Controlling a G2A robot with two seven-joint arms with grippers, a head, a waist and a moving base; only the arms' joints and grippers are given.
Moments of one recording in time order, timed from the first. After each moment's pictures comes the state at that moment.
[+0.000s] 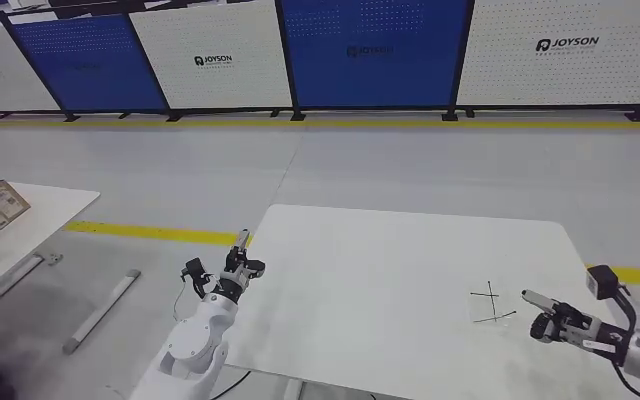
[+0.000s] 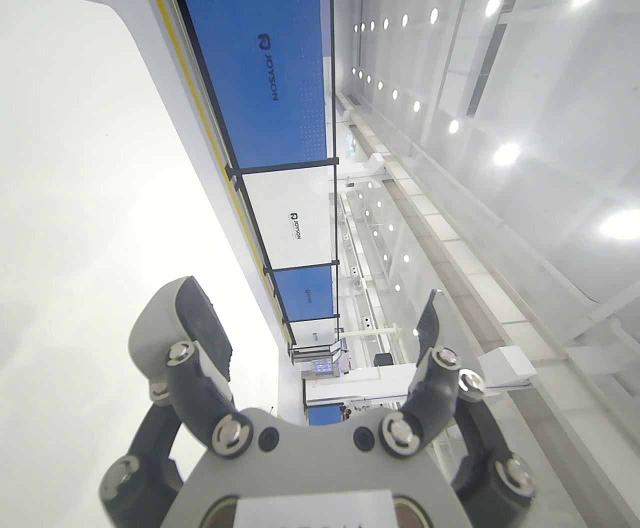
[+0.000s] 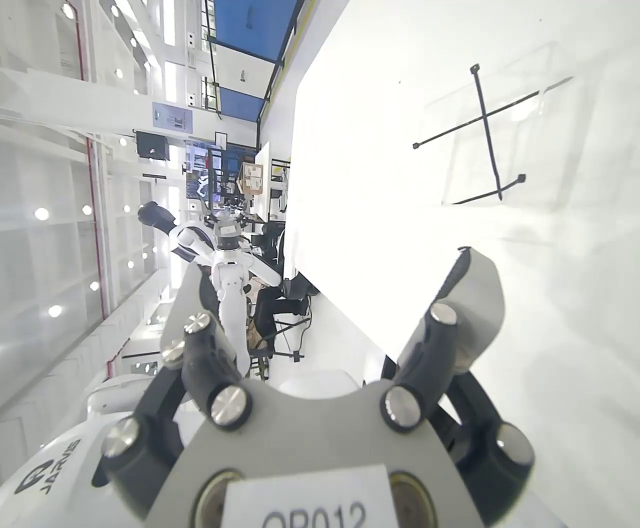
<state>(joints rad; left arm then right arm) 1.73 -1.15 -1.60 -1.80 -0.42 0.00 0.00 -1.41 -1.03 1.76 -1.58 0.06 0.11 1.28</state>
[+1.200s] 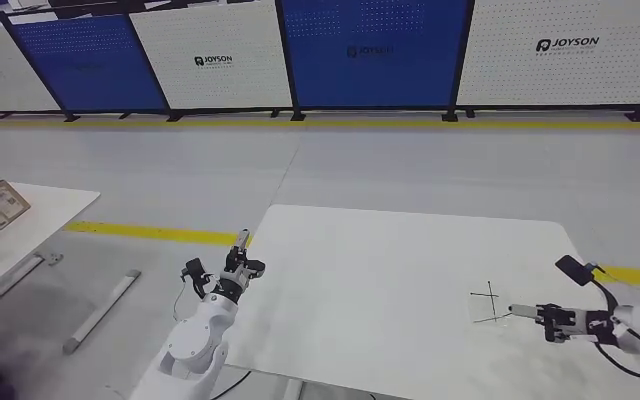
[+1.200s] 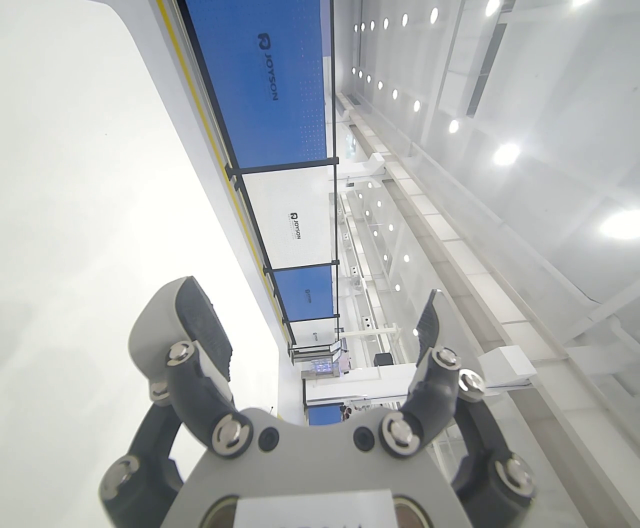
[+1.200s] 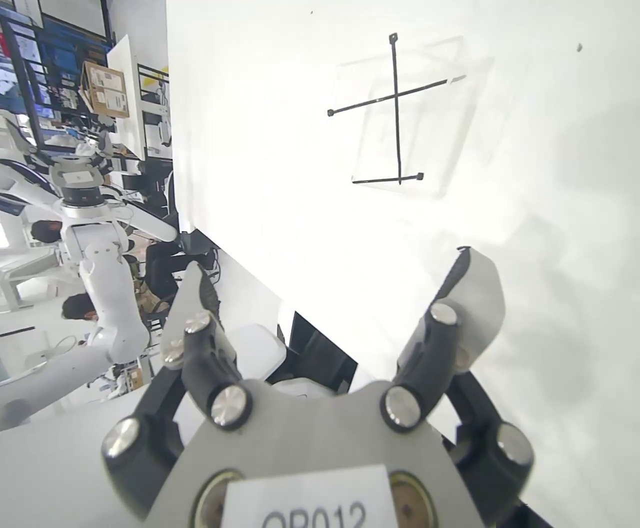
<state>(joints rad) 1.73 -1.15 -1.60 -1.80 -0.42 0.00 0.00 -1.16 -0.84 1.44 -1.45 -0.13 0.01 1.39</state>
